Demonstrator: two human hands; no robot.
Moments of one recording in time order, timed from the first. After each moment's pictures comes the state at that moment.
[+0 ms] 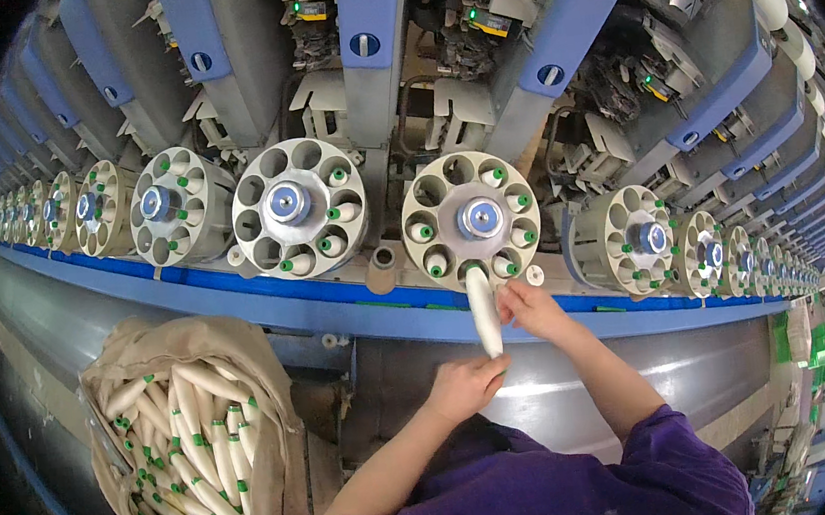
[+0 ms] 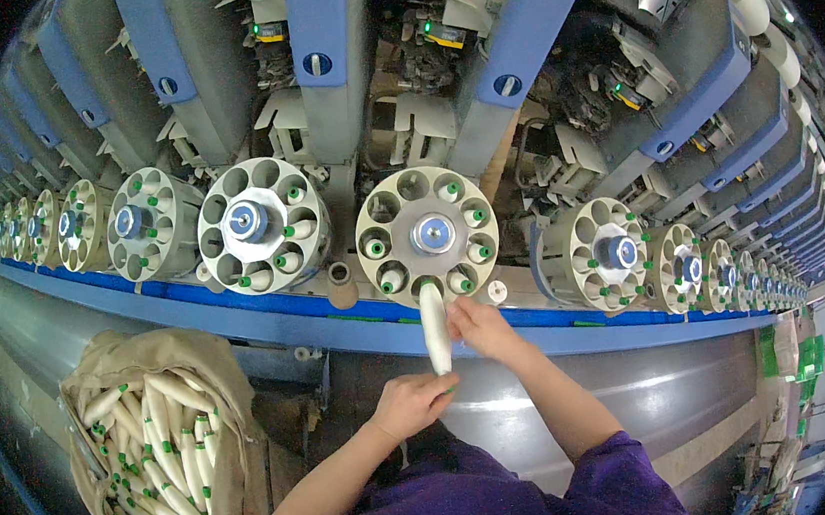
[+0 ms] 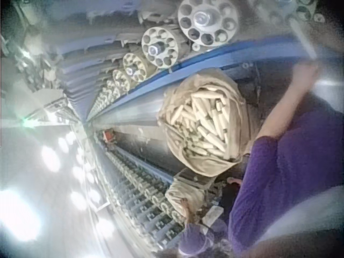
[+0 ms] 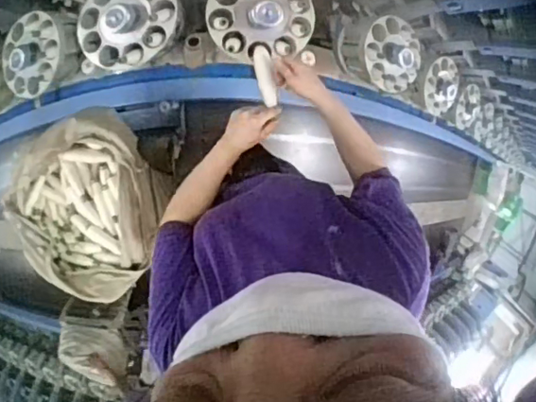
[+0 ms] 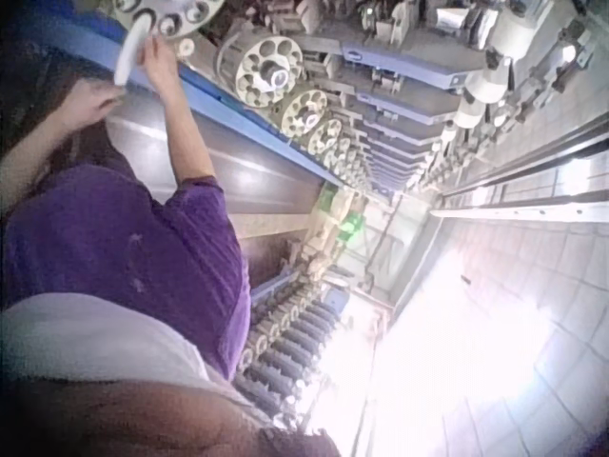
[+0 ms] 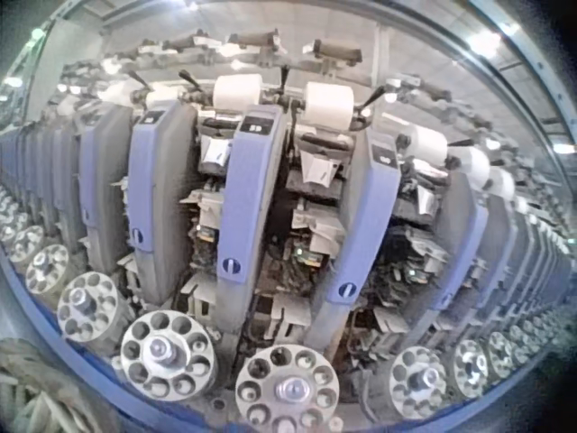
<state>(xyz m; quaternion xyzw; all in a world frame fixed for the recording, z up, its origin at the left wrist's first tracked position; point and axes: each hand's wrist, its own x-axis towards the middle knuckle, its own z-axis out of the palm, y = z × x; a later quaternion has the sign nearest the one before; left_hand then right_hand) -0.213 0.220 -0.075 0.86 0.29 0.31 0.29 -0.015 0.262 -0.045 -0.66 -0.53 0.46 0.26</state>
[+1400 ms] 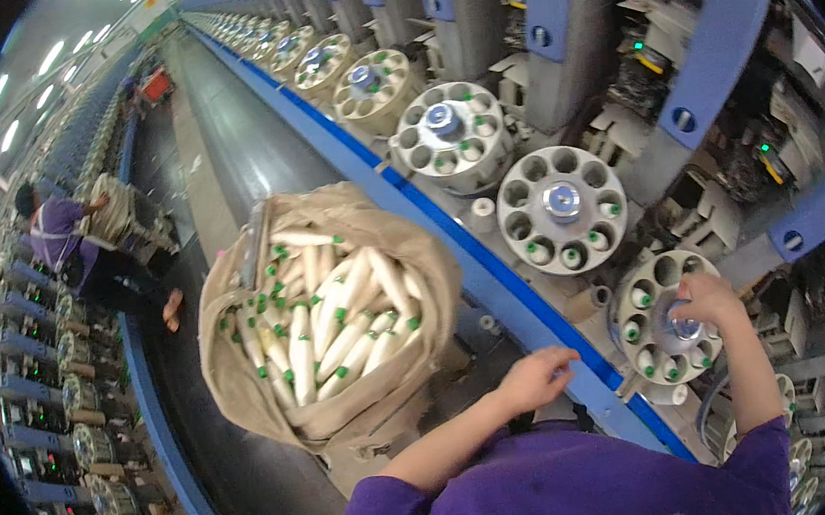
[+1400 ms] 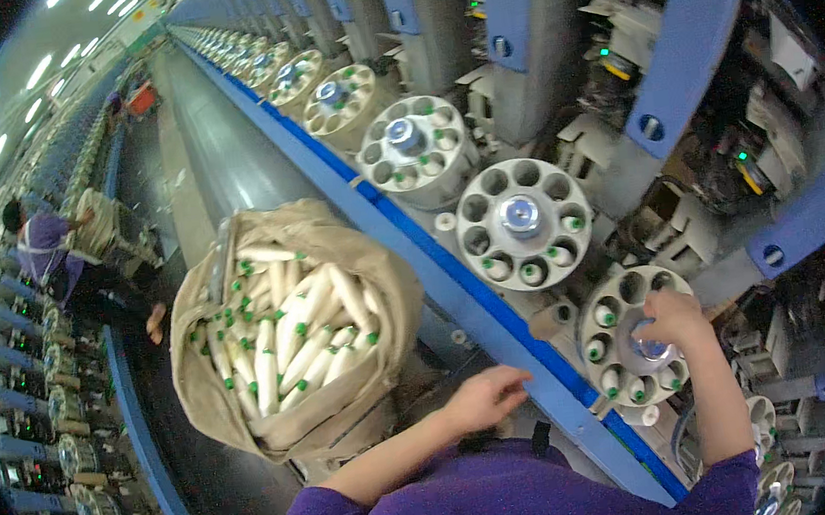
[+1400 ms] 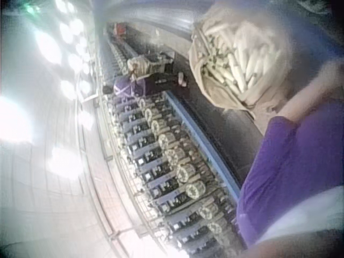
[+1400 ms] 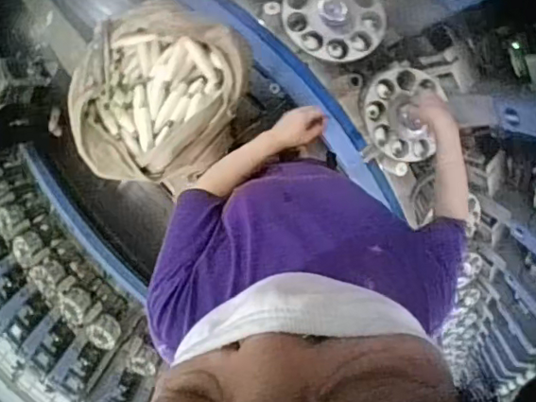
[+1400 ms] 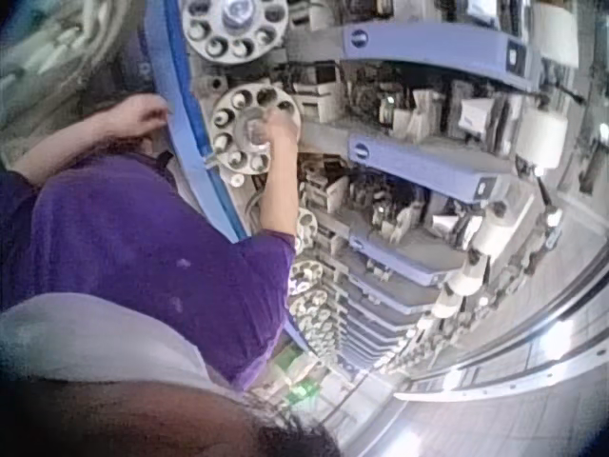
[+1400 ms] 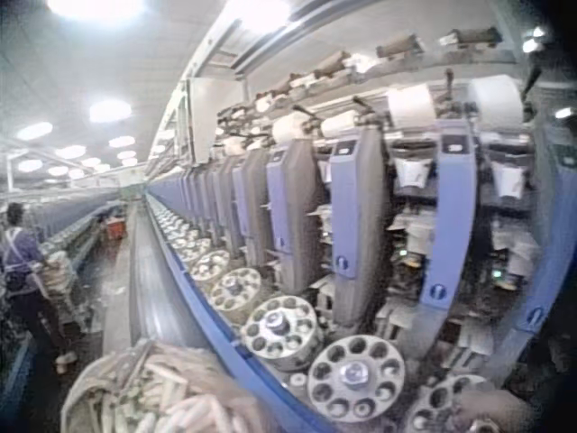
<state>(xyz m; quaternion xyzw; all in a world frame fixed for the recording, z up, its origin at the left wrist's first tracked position) -0.311 0.245 -0.049 0.67 0.54 0.35 0.37 -0.051 0.444 0.067 -0.55 -0.80 0.15 -0.18</state>
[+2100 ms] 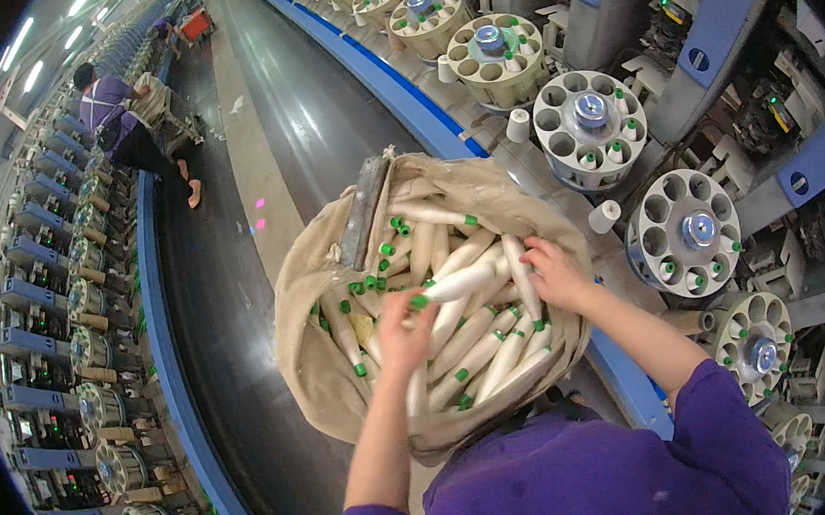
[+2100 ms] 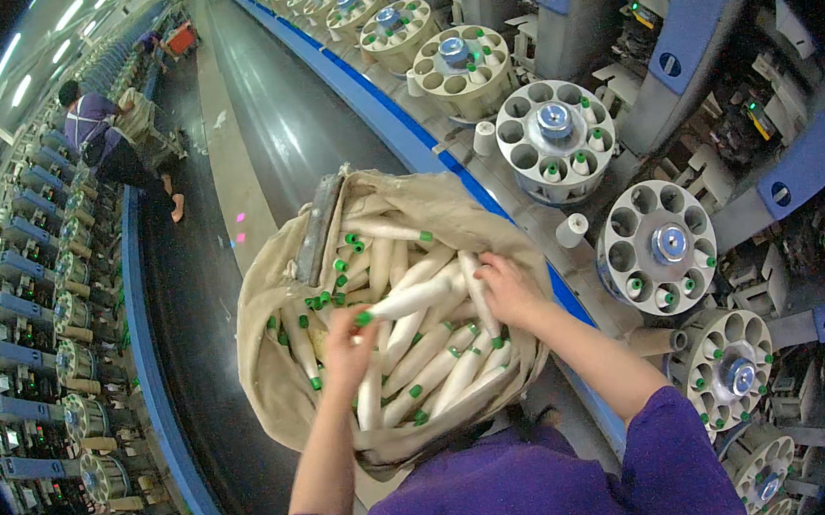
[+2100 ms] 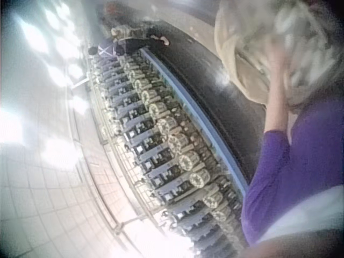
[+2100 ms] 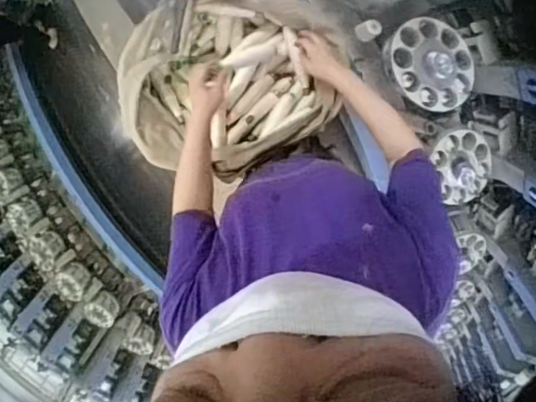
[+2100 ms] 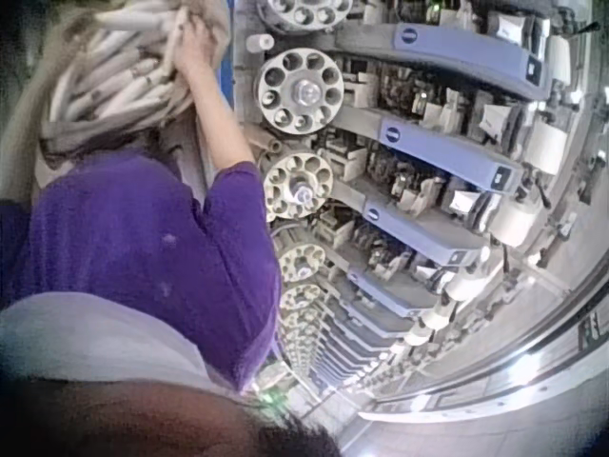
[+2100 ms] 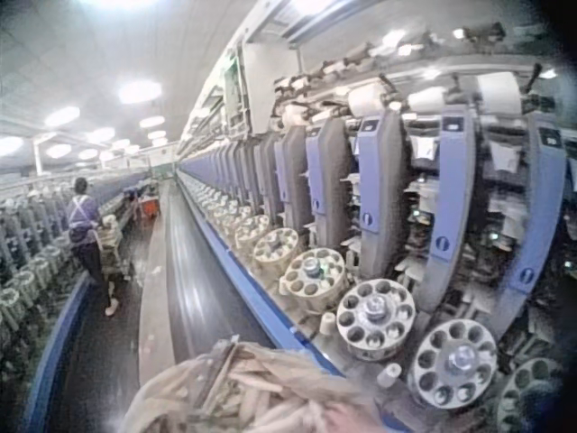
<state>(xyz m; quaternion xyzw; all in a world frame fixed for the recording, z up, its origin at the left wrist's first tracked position) -0.673 0.123 -0.024 0.37 0.80 0.46 0.11 -0.495 0.358 -0.073 -0.21 -0.93 0.28 0.14</state>
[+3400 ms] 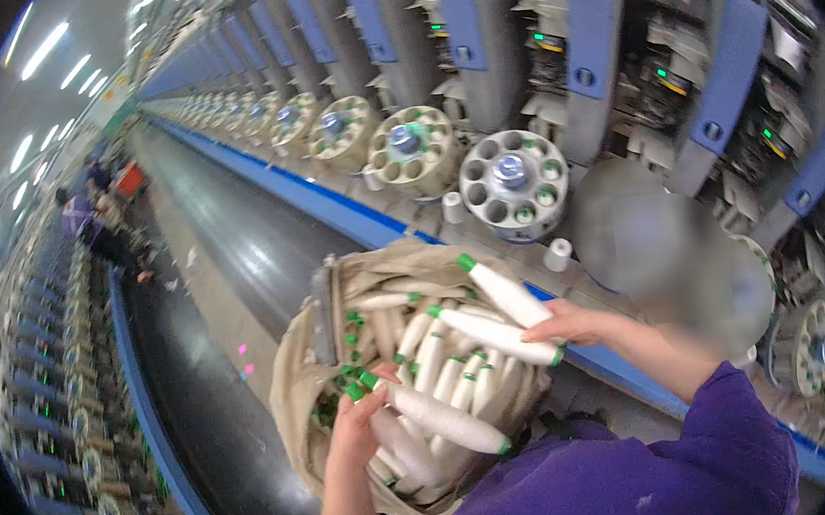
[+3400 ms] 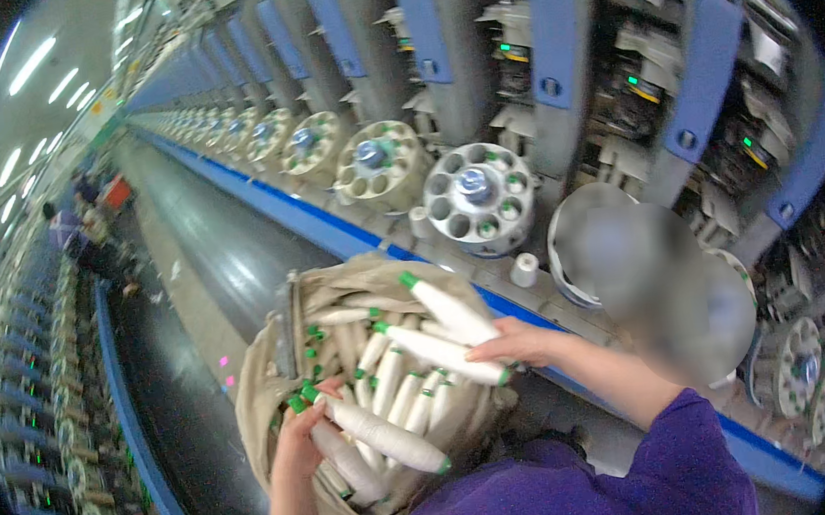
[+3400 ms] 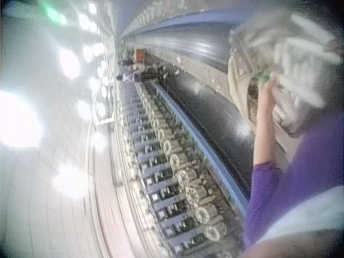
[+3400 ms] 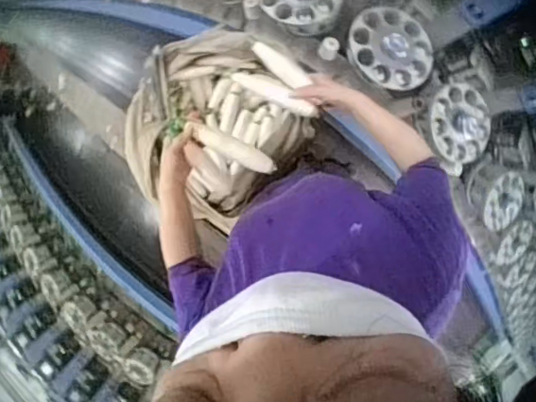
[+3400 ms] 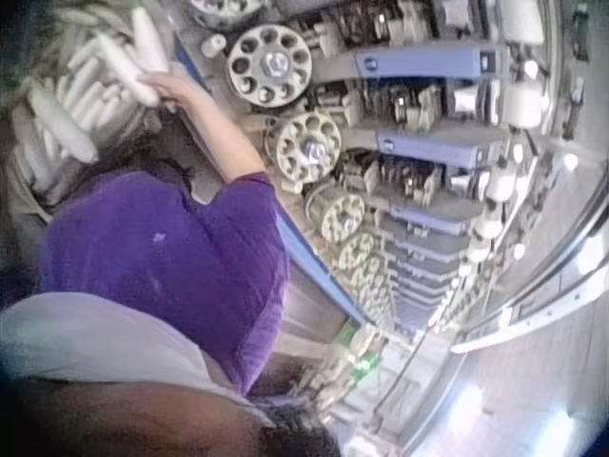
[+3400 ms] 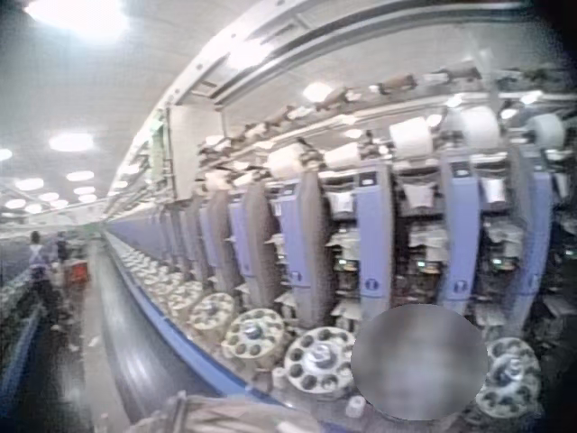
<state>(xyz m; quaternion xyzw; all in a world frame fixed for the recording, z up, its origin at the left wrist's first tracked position) -0.741 0.103 0.103 0.26 0.53 0.60 0.53 -0.446 0.323 0.025 -0.29 -0.57 0.76 0.09</state>
